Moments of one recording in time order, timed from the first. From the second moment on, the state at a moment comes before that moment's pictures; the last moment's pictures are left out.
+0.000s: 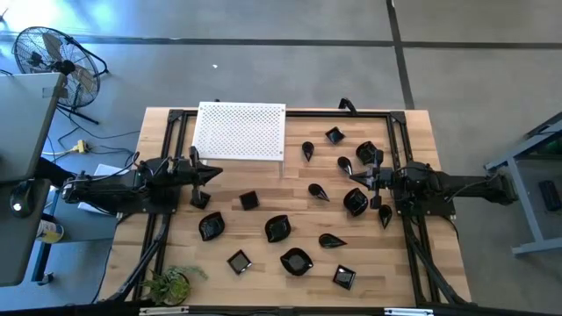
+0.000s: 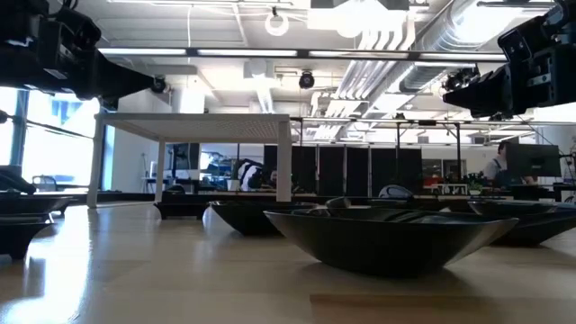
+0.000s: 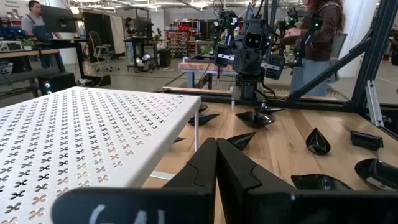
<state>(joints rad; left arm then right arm) 0.06 0.02 0.01 0.03 -0.14 -0.01 -0.06 0.12 0.02 0.02 0.07 -0.13</state>
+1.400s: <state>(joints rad) 0.06 0.02 0.01 0.05 -0.19 0.00 -0.07 0.31 0.08 0.59 0.43 -0.21</state>
